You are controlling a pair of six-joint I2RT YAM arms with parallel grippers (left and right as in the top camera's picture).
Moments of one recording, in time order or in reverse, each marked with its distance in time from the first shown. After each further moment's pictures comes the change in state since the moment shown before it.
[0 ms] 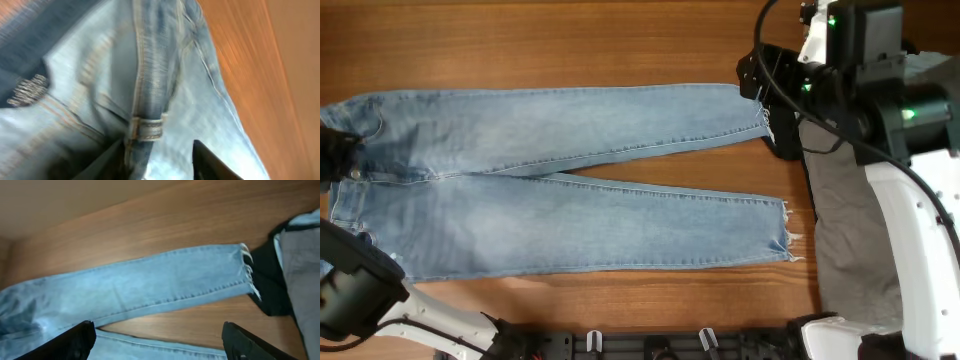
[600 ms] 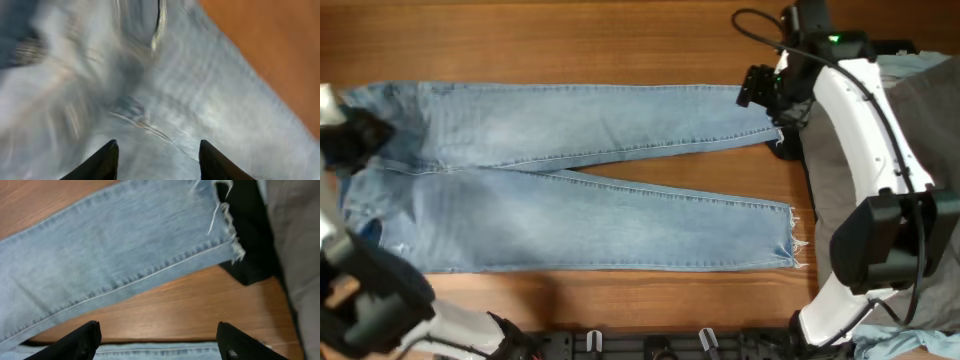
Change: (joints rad) left arm -0.150 -0.177 0.001 -0.219 -0.149 0.161; right arm -0.120 0.428 -0.003 -0.078 0.014 0.015
